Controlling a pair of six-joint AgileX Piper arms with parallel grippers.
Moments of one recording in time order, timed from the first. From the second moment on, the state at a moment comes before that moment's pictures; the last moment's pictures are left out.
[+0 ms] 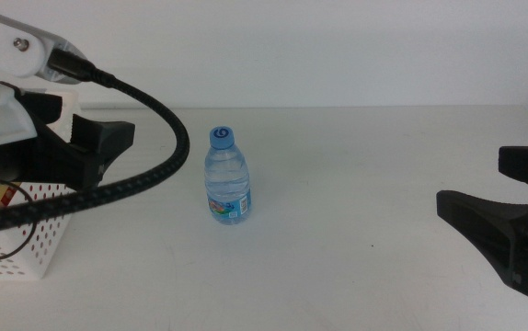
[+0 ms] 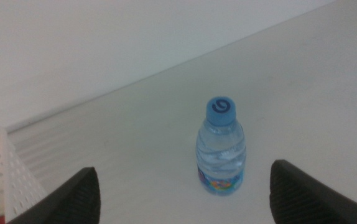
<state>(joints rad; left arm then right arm) -0.30 0.92 -0.82 -0.26 0.39 0.38 0.58 0.71 -0.64 0.13 0.31 -0.13</state>
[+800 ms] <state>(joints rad) -0.44 0.92 -0.54 -0.54 0.01 0.55 0.58 0.71 -0.64 0.13 0.31 -0.13</state>
